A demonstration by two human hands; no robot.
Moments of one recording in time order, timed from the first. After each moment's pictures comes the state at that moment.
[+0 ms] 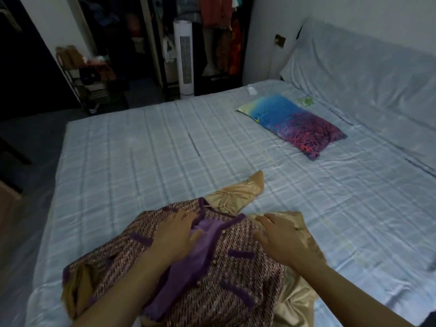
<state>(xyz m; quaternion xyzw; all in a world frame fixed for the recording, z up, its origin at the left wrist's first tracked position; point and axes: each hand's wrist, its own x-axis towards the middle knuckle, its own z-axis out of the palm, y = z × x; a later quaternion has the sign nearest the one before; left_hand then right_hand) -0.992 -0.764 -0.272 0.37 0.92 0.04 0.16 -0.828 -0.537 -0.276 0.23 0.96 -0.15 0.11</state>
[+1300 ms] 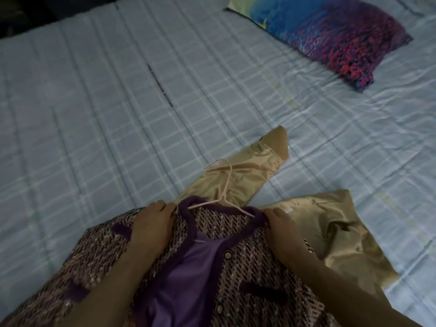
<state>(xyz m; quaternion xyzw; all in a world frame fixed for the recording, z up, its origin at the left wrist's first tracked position) -1.182 -0.671 -0.537 0.40 0.91 0.02 0.13 -0.957 -0.438 -0.538 0.34 0.89 -0.28 0.11</state>
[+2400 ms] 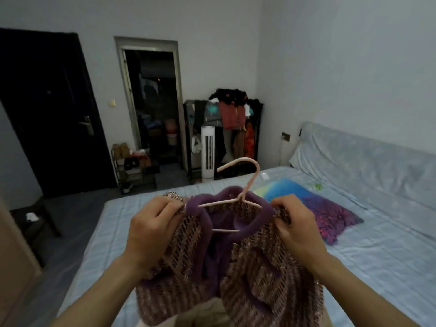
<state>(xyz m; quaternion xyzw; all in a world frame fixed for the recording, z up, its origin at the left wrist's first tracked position) -0.999 -0.820 -0.038 0.44 0.73 0.29 -0.44 -0.849 -0.538 -0.044 0.02 0.87 -0.24 -0.43</state>
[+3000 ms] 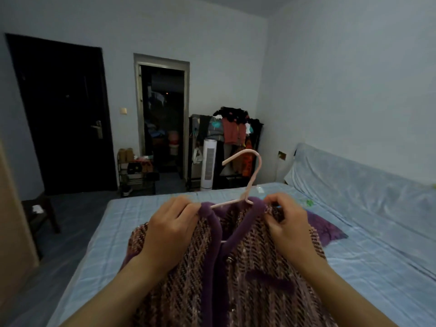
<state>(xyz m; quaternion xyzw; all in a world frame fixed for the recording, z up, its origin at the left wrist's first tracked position) -0.862 -0.867 -0.008 0.44 0.72 0.29 -0.45 -0.758 -0.631 0.003 0.00 0.84 -0.29 -0.46</state>
